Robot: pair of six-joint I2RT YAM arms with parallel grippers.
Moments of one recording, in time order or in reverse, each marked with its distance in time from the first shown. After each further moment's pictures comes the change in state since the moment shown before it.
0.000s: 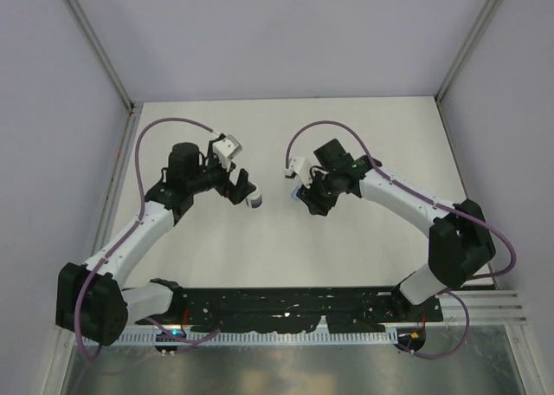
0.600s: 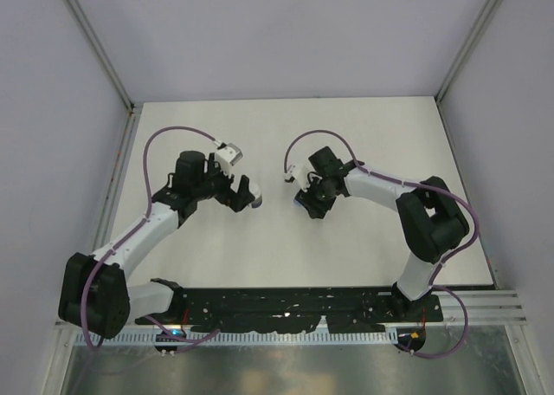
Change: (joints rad) left arm -0.002 0.027 -0.088 -0.019 -0.069 -0.070; right arm -0.052 0.235 -0.064 0.181 0.042 0.030
